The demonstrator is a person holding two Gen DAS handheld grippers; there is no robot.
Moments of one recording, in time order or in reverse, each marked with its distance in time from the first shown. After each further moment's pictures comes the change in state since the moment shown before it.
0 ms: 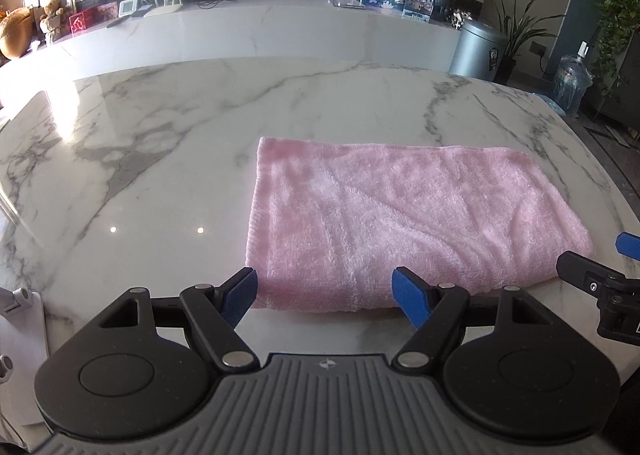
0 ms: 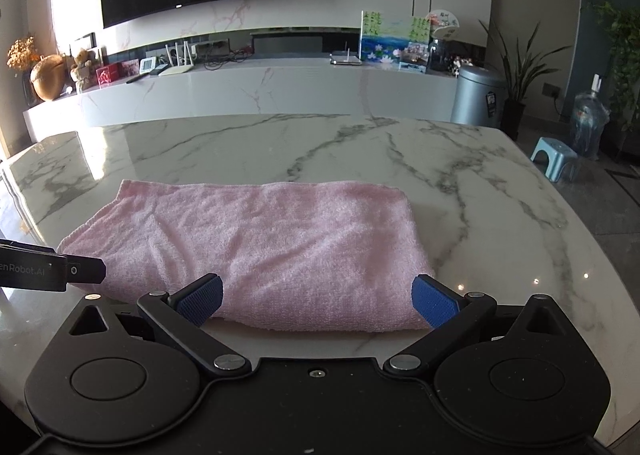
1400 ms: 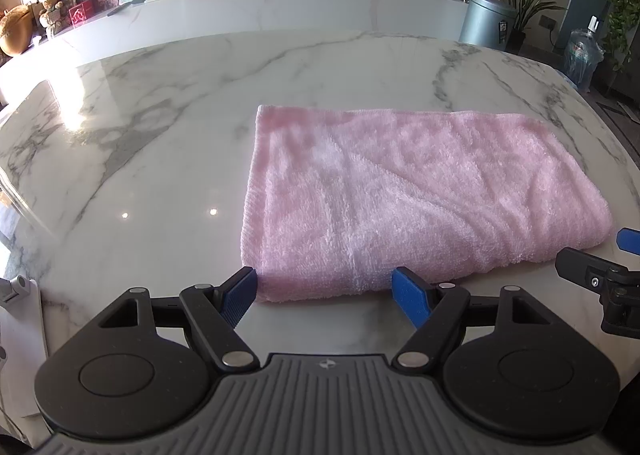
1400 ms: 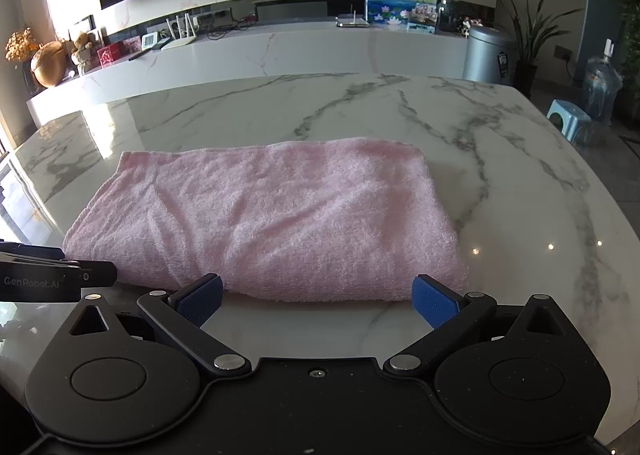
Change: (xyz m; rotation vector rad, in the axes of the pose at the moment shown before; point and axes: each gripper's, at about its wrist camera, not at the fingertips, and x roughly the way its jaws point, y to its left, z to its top) left arm 0.015 -0.003 -0.008 0.015 0.071 0.028; right arm 0.016 0.001 -0.004 0.041 0.116 0.035
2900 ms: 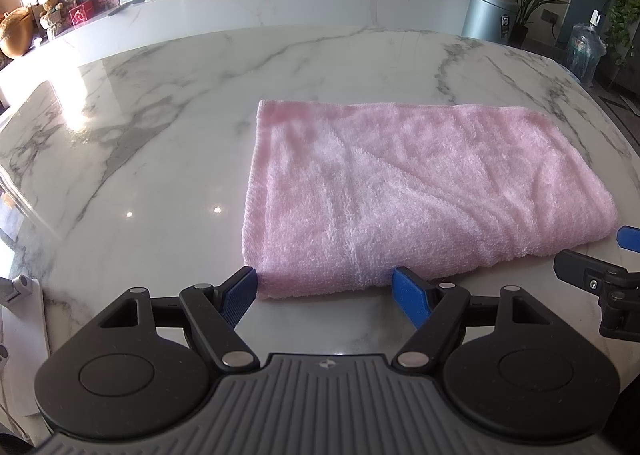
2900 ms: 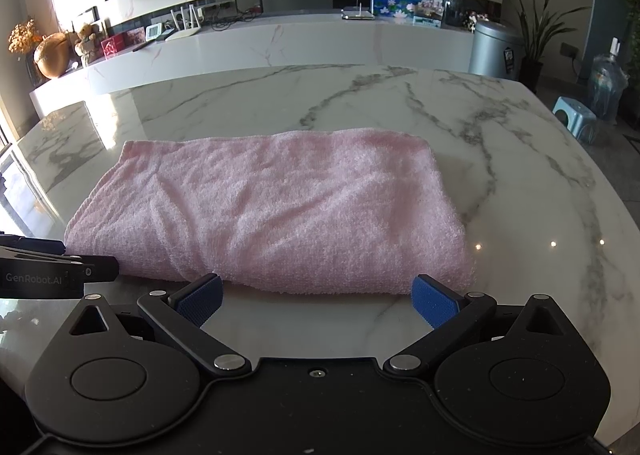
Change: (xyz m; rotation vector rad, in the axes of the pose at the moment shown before) left arm 0.004 0.000 -0.001 0.005 0.012 0.013; right arm 0.005 -0.001 -0.001 -0.014 0.024 0.010
